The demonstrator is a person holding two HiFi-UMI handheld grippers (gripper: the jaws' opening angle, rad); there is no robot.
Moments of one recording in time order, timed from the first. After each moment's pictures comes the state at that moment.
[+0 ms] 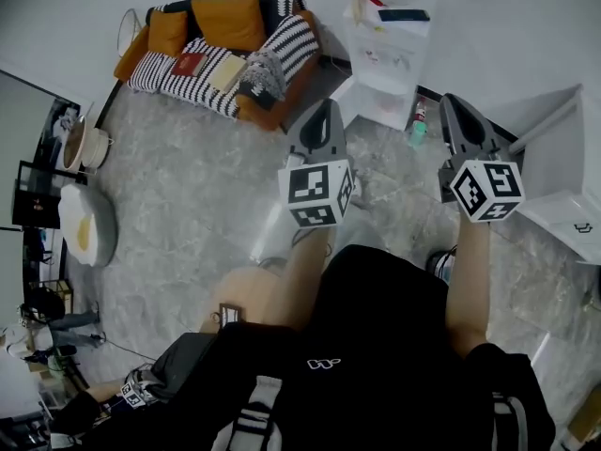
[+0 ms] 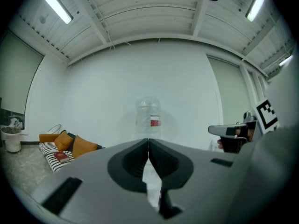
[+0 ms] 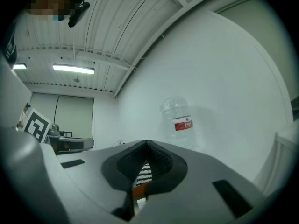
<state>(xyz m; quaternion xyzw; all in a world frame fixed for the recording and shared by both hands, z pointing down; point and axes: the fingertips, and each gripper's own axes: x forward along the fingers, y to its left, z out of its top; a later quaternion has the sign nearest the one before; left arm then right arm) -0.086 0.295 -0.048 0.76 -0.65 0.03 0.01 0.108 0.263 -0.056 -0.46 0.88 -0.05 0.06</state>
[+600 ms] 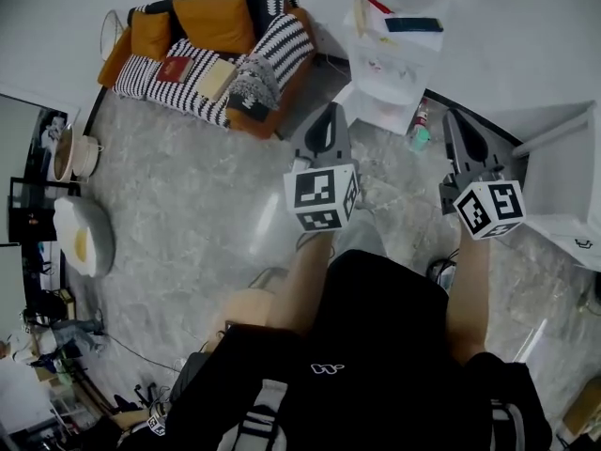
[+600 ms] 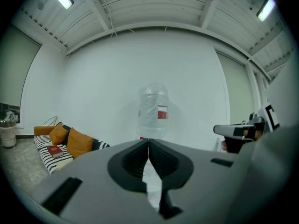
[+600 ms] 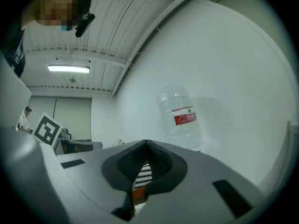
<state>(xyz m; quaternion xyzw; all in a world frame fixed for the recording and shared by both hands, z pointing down) -0.111 0.171 -0.012 0.76 -0.64 0.05 0.05 0.081 0.162 -0.027 -0.45 0.89 -0.07 0.07</state>
